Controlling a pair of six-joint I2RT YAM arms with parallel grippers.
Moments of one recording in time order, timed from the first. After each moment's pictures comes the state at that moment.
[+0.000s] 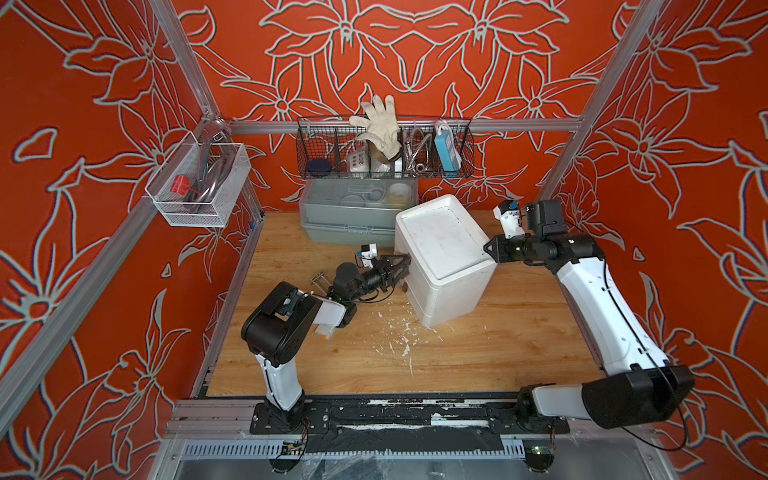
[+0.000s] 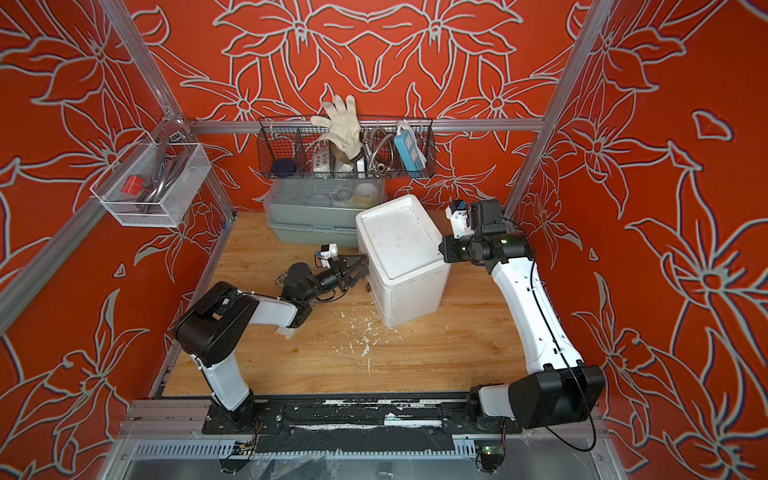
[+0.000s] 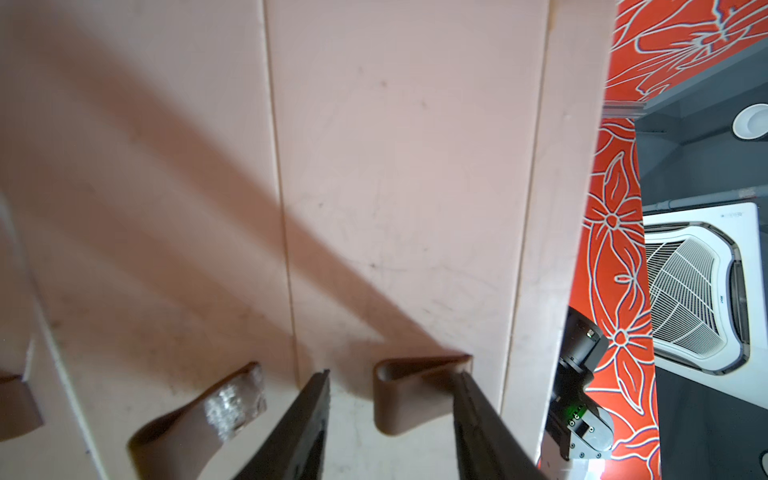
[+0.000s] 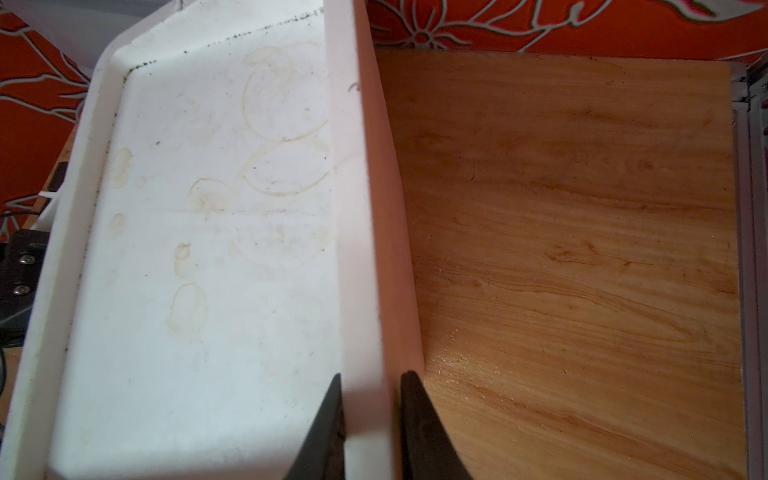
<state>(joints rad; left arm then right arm) -0.44 1.80 0.70 1.22 0.55 -1.61 0.15 1.35 1.46 -0.95 -0.24 0.00</state>
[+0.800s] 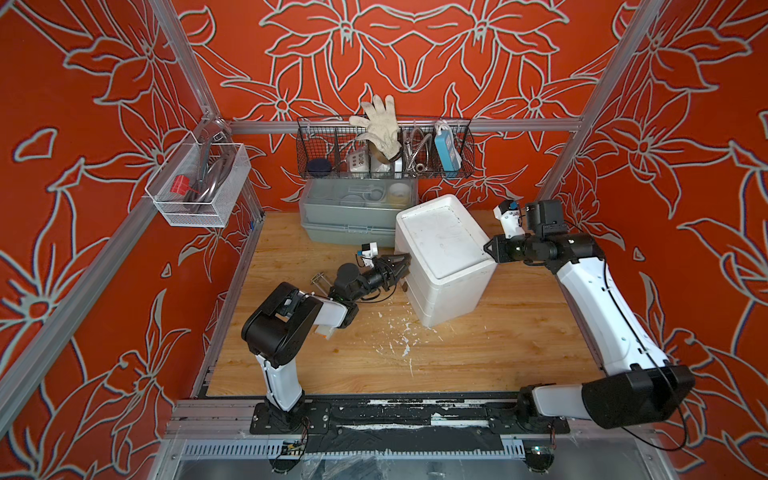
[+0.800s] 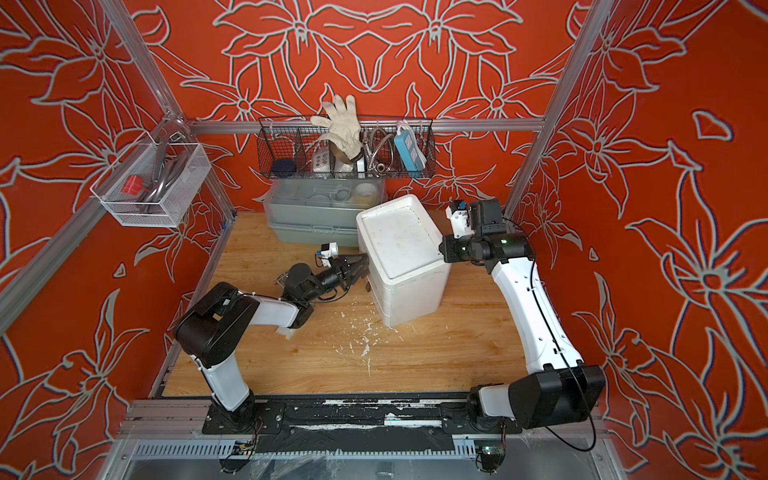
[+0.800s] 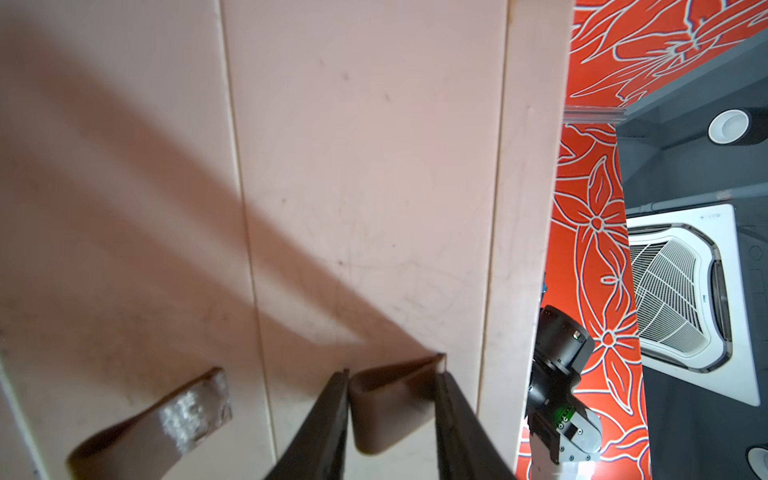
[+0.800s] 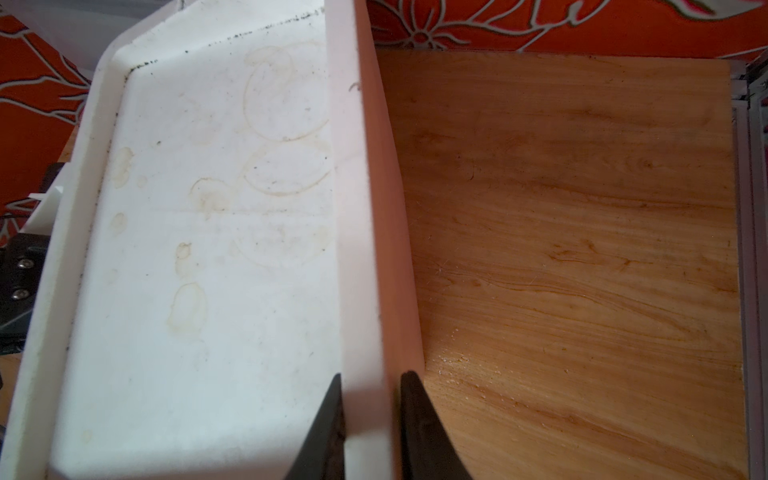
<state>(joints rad) -0.47 1.79 0.70 1.23 0.53 -1.62 0.15 1.35 1.46 -0.94 -0.24 0.01</state>
